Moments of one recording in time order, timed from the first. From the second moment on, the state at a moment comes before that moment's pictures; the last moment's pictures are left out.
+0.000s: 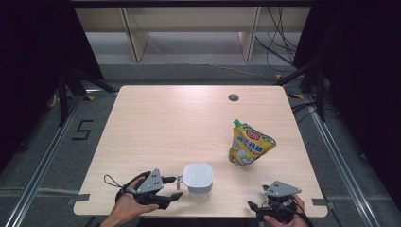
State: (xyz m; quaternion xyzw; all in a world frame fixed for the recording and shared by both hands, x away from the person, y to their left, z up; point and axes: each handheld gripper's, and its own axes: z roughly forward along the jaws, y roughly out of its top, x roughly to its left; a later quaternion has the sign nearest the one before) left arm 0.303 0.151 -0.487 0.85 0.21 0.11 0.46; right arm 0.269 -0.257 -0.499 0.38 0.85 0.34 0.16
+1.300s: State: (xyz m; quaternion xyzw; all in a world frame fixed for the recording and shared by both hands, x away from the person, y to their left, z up) left arm 0.310 0.154 -0.423 0.81 0.24 0.11 0.52; right arm 0.269 -0.254 -0.500 0.38 0.85 0.34 0.17
